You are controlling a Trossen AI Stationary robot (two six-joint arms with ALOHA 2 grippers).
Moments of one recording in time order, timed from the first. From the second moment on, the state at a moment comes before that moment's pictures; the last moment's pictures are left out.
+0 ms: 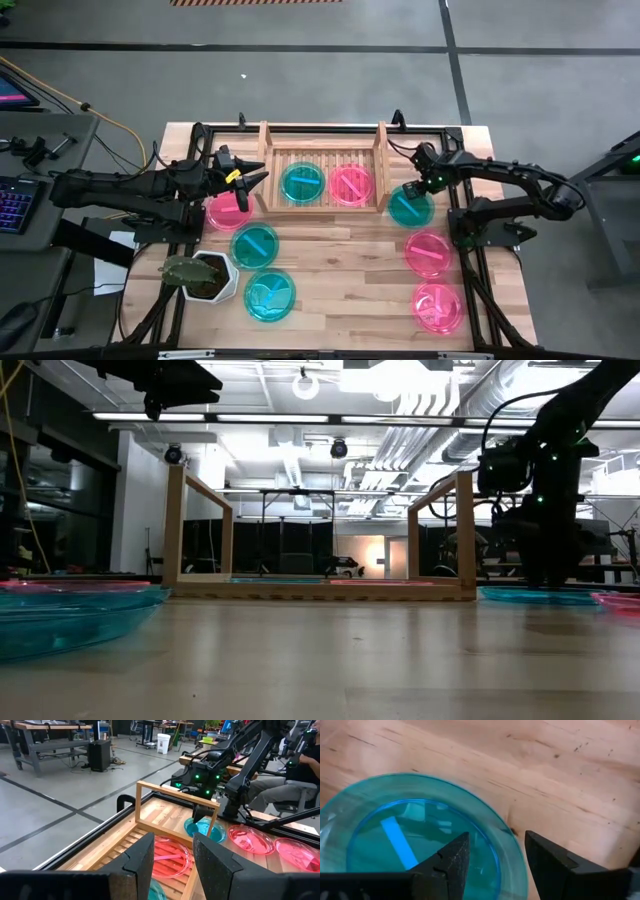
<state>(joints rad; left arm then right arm) -0.01 0.69 0.59 -0.06 -0.43 -0.18 -0.72 1.20 0.50 -0.69 0.01 0.49</state>
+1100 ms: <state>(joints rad) -0.01 0.69 0.59 -0.06 -0.43 -0.16 -0.66 1.01 0.44 -0.67 0.14 0.59</state>
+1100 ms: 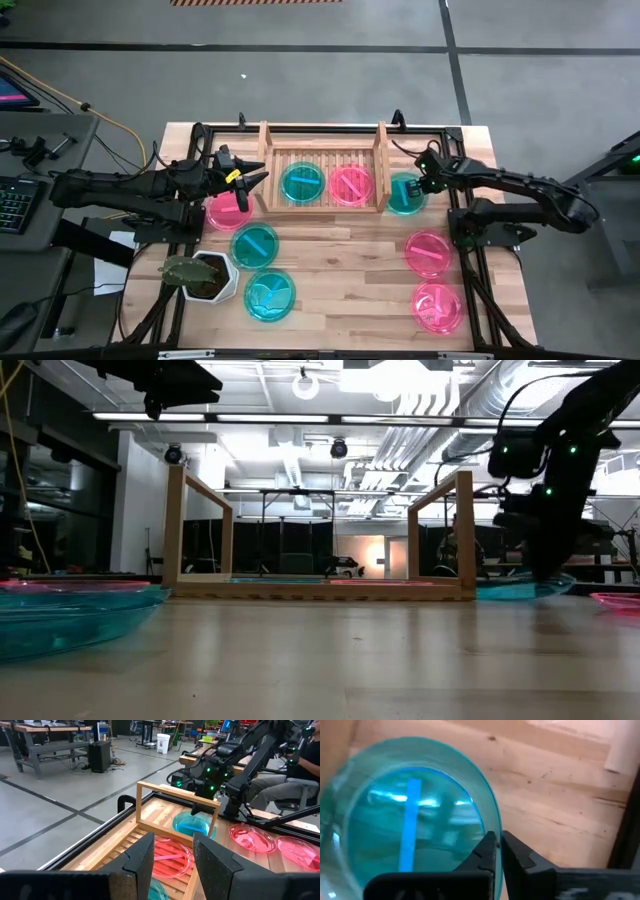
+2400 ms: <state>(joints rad) -0.01 0.69 0.59 -0.07 -0.43 -0.18 -0.20 0.88 0.44 -0.97 0.38 1.13</state>
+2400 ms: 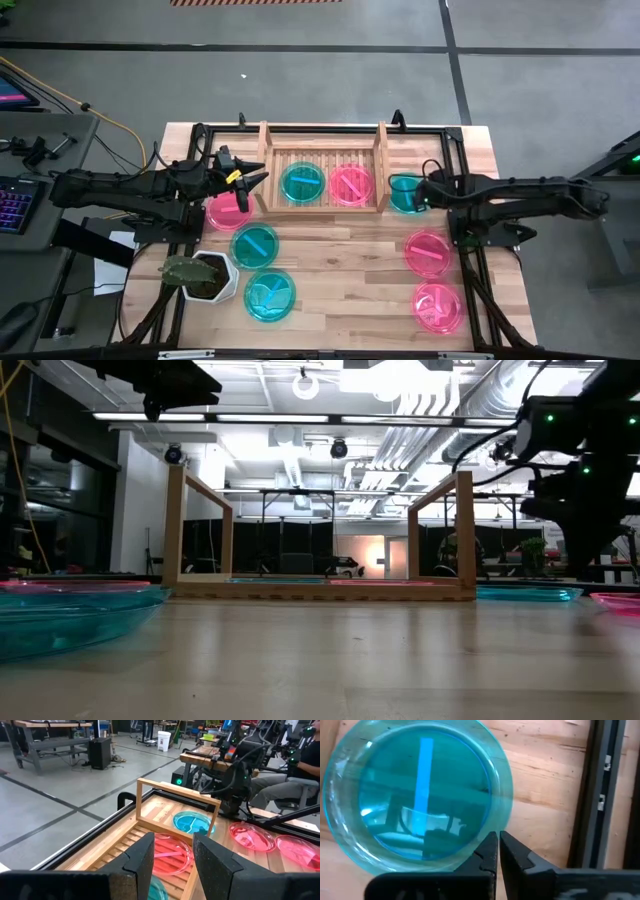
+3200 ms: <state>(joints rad) -0.01 0.69 0.59 -0.06 -0.43 -0.18 -0.31 0.96 0.44 -0.85 0.46 1.16</state>
